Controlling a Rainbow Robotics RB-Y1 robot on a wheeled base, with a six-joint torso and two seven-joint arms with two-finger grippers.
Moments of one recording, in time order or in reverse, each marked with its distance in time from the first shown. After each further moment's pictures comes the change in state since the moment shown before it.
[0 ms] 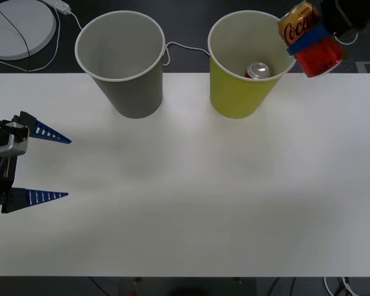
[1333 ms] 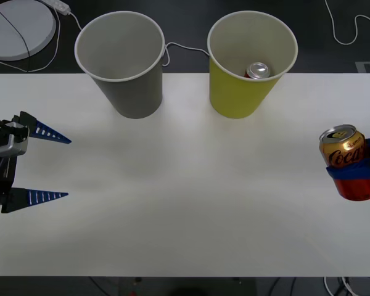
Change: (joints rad) right arm 1.137 0.047 -0.781 -0.686 -0.179 0.049 0.120; left arm 0.000 0.000 0.000 0.000 0.000 0.000 0.000
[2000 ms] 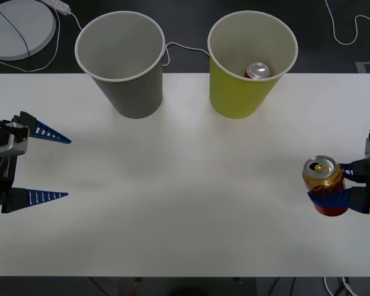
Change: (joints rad) right arm 0.110 0.334 -0.010 0.182 0.040 0.000 0.662; left arm 0.000 0.000 0.000 0.000 0.000 0.000 0.000
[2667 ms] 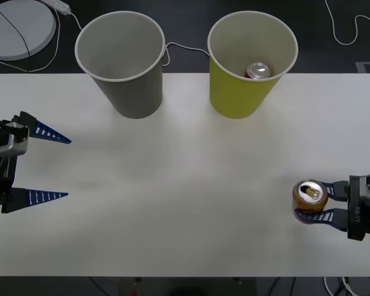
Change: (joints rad) right arm -0.044 0.099 0.080 0.513 -0.187 0.000 0.697; left arm 0.000 0.000 0.000 0.000 0.000 0.000 0.000
